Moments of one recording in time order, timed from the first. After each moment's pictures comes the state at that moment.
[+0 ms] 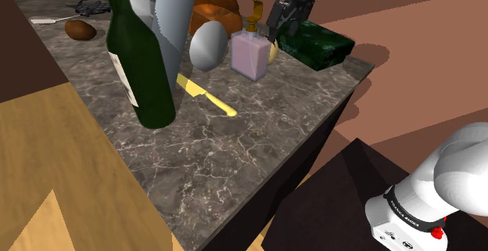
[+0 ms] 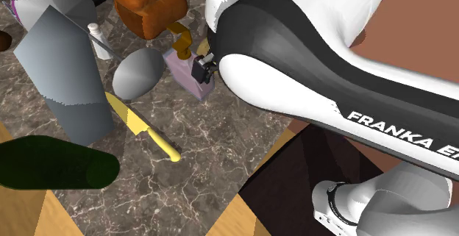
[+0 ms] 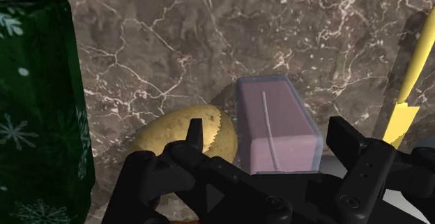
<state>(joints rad) 0.05 -0.32 0.16 -2.03 0.06 1.94 0.09</state>
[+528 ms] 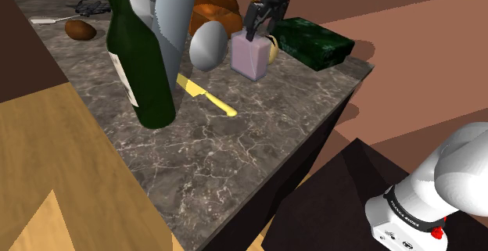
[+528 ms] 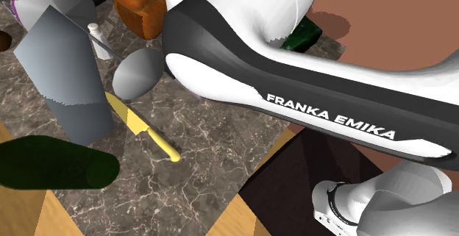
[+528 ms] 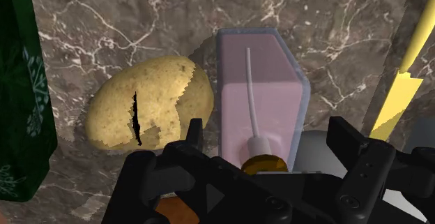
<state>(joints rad) 0.06 -0.15 0.20 -1.89 0.02 2.00 0.09</state>
